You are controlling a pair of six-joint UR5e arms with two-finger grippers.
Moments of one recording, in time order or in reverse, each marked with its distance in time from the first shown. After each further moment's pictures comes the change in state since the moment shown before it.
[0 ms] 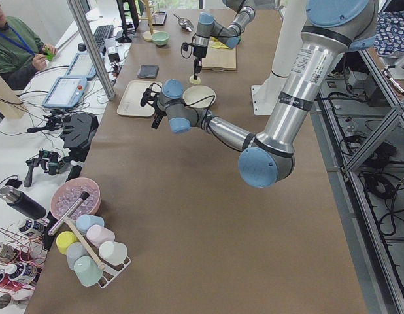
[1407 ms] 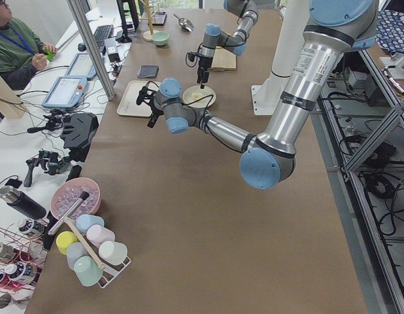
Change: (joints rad) left arm -0.062 -0.006 -0.007 0.039 -0.005 0.010; right arm -0.003 0.011 -0.028 -0.002 -0.014 -0.012
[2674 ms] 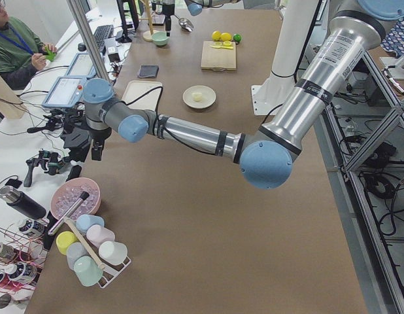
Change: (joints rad) left arm -0.474 -0.146 0.283 0.422 -0.287 0.335; right arm 0.674 -0.120 -0.043 -0.362 0.495 -0.626
